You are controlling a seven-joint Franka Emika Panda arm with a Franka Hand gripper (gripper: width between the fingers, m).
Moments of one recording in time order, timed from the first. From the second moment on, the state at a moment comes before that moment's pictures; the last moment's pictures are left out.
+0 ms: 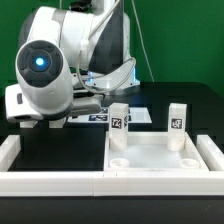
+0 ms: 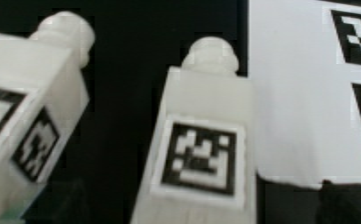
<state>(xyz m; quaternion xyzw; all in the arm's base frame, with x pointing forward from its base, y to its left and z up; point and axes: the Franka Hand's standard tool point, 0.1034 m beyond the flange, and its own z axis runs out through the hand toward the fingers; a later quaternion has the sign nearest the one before) 0.357 -0.145 0.005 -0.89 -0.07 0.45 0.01</state>
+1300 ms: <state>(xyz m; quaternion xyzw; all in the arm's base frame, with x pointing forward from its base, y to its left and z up) 0.363 -0.131 0.030 -0.89 -0.11 0.45 0.02</state>
